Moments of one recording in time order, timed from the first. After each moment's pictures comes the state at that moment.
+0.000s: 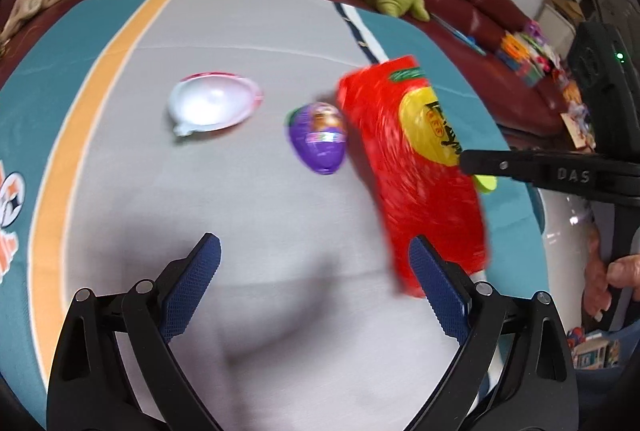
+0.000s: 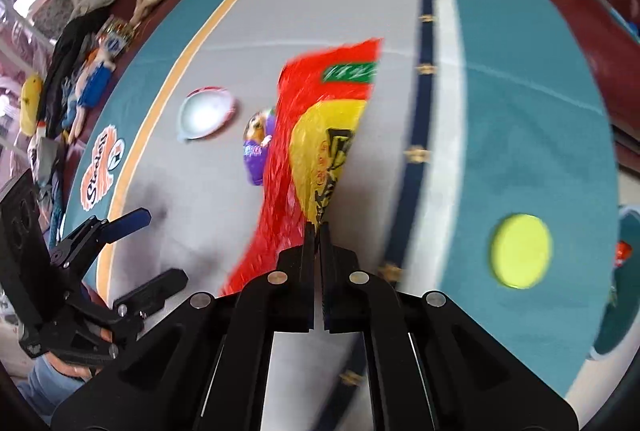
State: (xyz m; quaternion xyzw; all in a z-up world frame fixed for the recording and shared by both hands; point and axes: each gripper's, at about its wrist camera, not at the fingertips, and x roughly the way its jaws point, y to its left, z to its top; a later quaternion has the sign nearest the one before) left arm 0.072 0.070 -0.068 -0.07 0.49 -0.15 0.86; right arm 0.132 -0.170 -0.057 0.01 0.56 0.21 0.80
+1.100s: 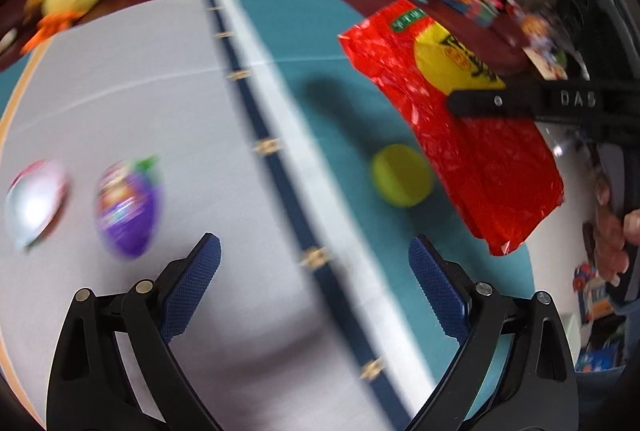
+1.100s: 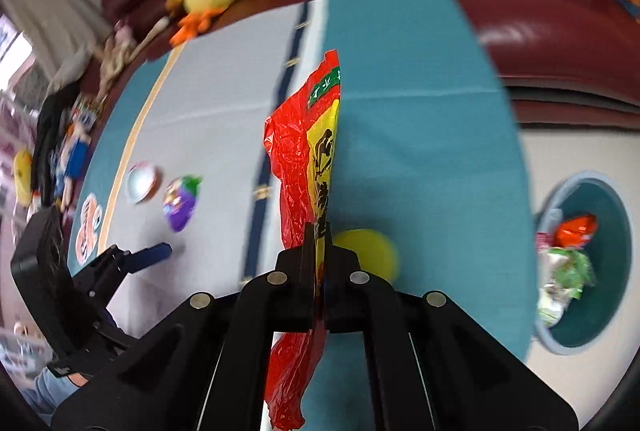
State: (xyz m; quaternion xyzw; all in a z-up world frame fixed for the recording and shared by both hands) left arm 0.118 -0.078 -0.076 0.02 0.50 -0.25 0.83; right arm 0.161 -0.310 -0.043 0.10 0.53 0.15 0.83
